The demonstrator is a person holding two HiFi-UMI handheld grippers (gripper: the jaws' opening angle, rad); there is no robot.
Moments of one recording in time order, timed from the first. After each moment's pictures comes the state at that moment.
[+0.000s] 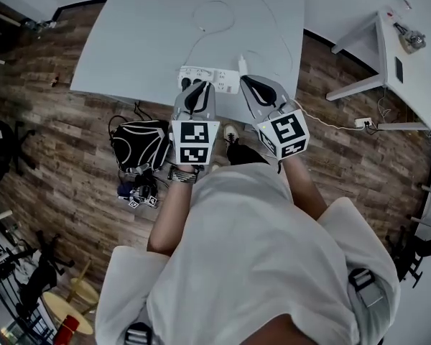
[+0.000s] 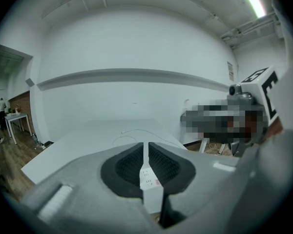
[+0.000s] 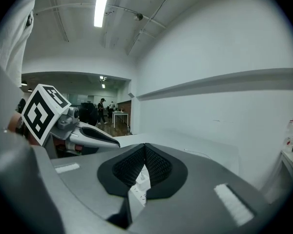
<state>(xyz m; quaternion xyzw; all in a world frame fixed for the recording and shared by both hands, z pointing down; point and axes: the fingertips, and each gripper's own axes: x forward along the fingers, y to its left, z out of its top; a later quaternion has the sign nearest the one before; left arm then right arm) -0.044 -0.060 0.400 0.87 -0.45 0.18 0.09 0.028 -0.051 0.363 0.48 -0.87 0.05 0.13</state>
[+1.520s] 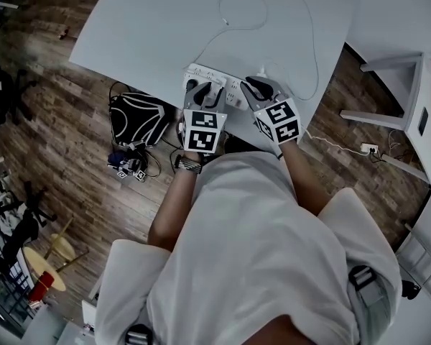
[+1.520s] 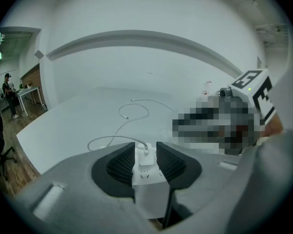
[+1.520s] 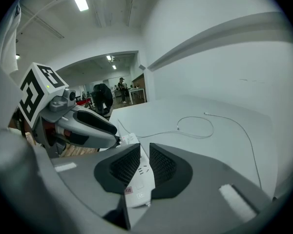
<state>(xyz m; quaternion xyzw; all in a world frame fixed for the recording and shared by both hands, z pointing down) -0.036 -0.134 0.542 0.80 -0.48 0.27 0.23 0.028 -0.151 0.538 0.34 -0.89 0.17 0.25</state>
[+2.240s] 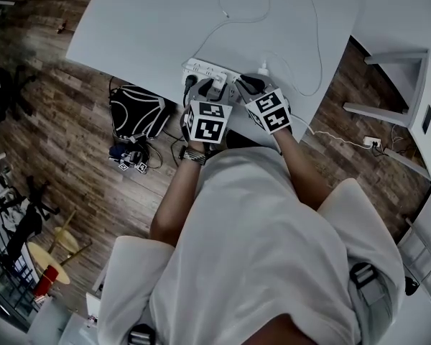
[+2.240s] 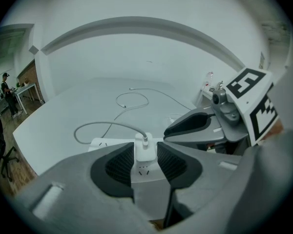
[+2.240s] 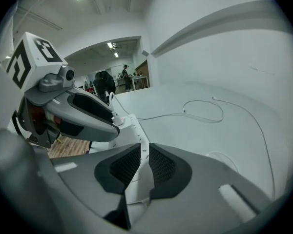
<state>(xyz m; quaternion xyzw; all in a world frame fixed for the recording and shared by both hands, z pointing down) -0.026 -0.140 0.581 0.79 -0.46 0.31 0.26 0.018 -0.150 0.603 0.31 -0.87 0.19 0.32</state>
